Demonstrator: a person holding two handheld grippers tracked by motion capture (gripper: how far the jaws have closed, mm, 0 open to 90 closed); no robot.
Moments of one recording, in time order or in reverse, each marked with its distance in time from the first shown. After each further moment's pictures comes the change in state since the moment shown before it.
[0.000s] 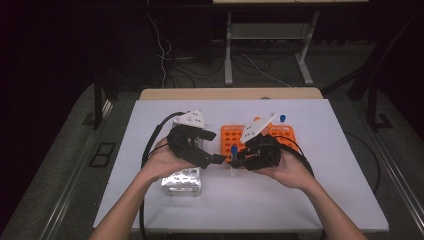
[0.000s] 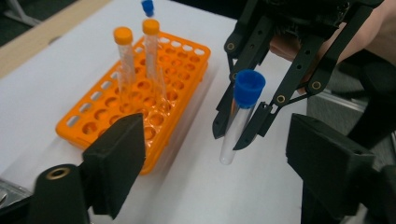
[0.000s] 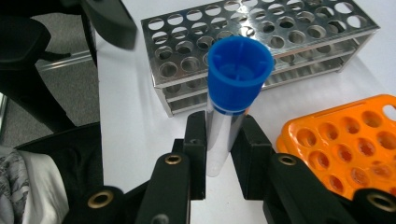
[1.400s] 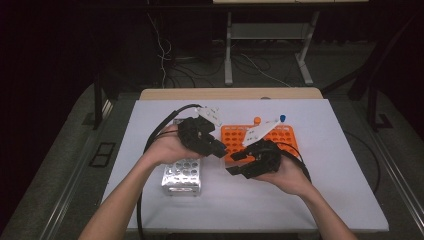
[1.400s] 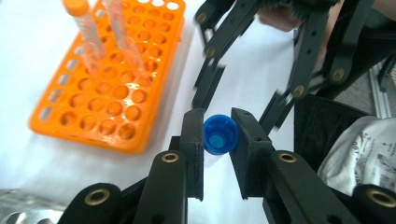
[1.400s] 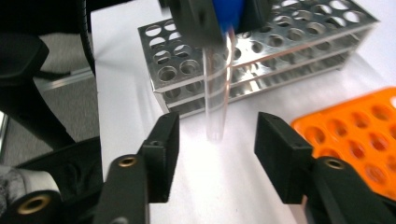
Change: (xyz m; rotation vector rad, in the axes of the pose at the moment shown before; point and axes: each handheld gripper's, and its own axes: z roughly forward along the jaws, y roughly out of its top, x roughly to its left) left arm 0.012 0.027 0.011 0.231 -0.099 0.111; right arm 0.003 -0.018 0.002 -0.073 -0.015 0.069
